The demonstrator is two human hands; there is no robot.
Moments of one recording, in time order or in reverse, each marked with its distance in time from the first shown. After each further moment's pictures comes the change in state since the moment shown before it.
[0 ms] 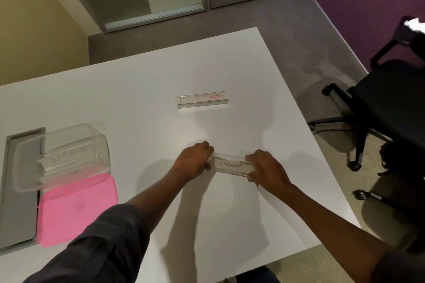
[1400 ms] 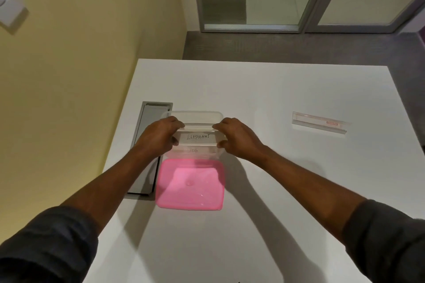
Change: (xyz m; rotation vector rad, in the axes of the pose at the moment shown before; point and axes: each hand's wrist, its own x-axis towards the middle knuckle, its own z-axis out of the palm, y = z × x) left_hand -0.318 -0.338 -0.074 -0.210 0.357 -0.435; right_hand 0.115 -0.454 0.101 -0.206 -0.083 -0.665
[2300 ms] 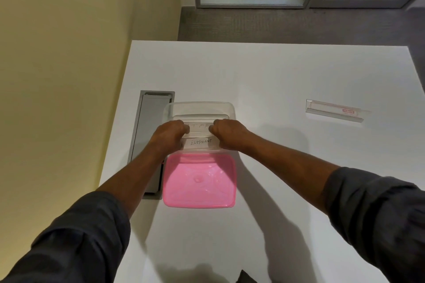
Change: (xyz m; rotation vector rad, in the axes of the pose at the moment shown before) left_hand 0.042 -0.052 0.073 0.158 -0.246 -0.081; right_hand 0.075 -0.007 0.071 -0.399 -0.339 -0.085
